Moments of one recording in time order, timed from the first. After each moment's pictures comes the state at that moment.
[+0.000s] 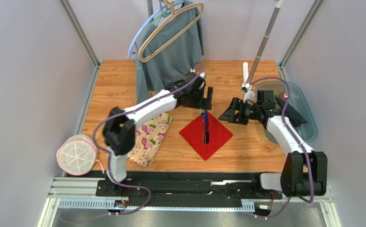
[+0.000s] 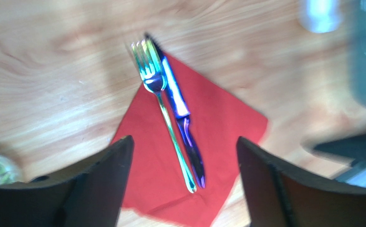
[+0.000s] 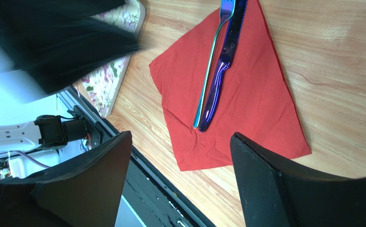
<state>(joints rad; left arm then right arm) -0.79 2.01 1.72 -0.59 -0.01 -0.59 0.04 1.28 0.85 -0.41 -0.77 0.30</state>
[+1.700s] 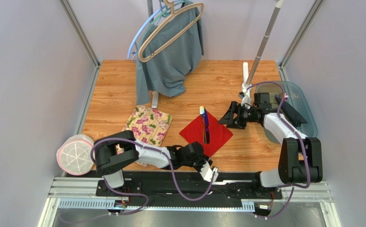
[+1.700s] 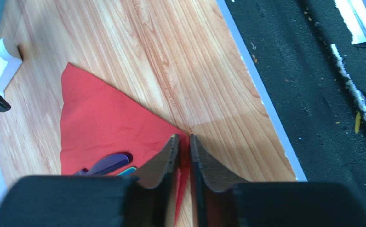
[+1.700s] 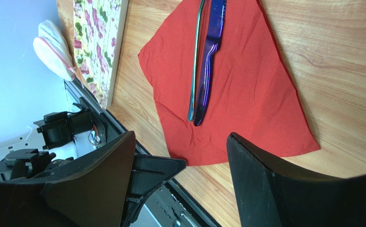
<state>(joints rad) -1.27 1.73 0.73 0.31 0.13 0.97 0.03 1.42 0.82 -0.39 -0.82 0.30</state>
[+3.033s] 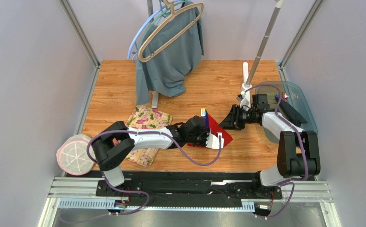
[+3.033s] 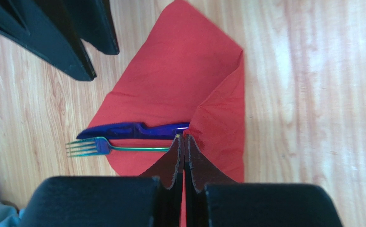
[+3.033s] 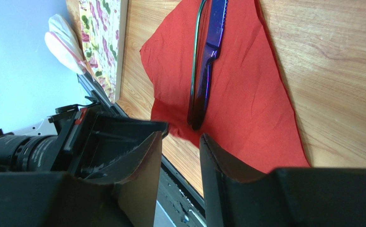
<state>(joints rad) -1.07 1.73 0.98 0.07 0.18 0.75 0.02 1.49 0.81 -0.38 -0.88 0.32</state>
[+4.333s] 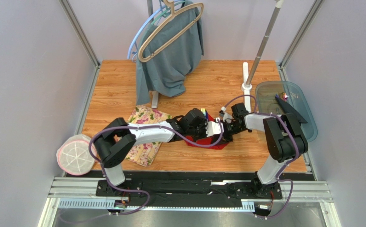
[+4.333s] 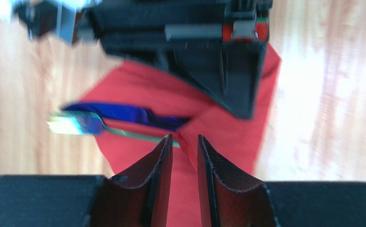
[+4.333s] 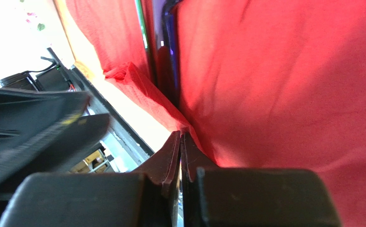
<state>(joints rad) -1.00 1.79 1.07 0.03 0.17 0.54 0.24 1.71 0.76 -0.36 -0.81 0.33</state>
